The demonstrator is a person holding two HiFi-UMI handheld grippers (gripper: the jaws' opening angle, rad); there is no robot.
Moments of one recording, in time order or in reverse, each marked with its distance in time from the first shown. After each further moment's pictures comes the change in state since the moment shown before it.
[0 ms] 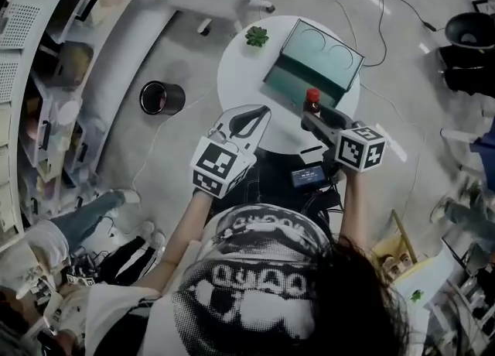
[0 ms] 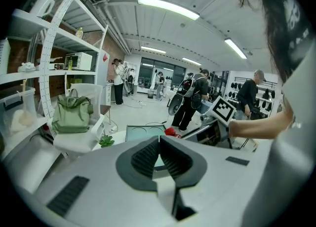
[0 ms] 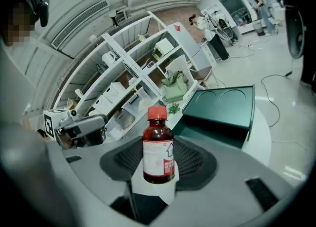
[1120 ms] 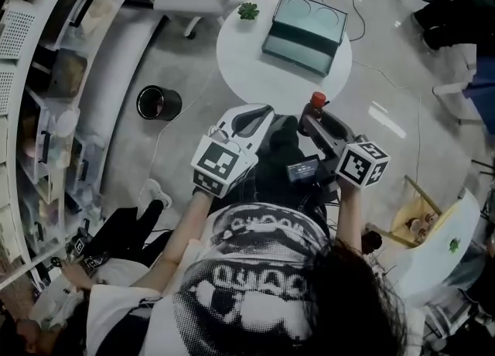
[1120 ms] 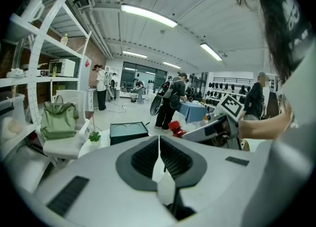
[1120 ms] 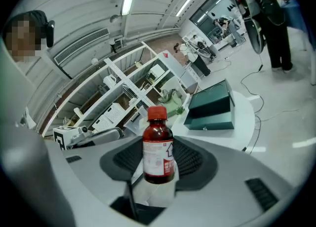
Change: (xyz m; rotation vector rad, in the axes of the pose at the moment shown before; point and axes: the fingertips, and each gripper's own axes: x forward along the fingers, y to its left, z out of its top) left arm -0.114 -0.073 -0.044 0.110 -0.047 -0.200; right arm -0.072 0.127 -0.098 0.148 -0.316 -0.094
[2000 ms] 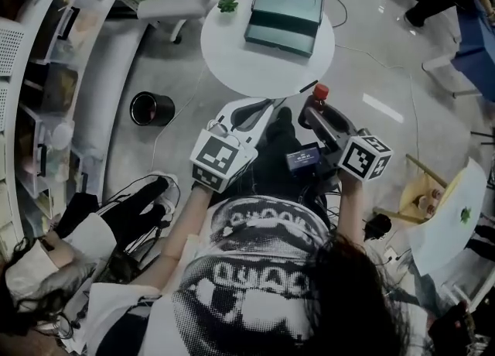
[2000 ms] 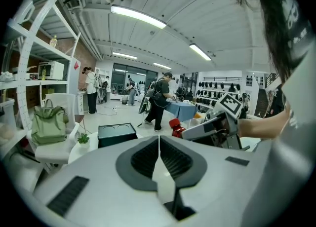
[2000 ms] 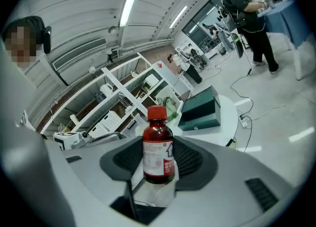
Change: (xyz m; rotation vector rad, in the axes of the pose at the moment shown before) left arm -0.010 -0.051 -0.006 0.068 -0.016 -0.095; right arm -0.057 0.004 -0.020 0.043 -0.121 -0.066
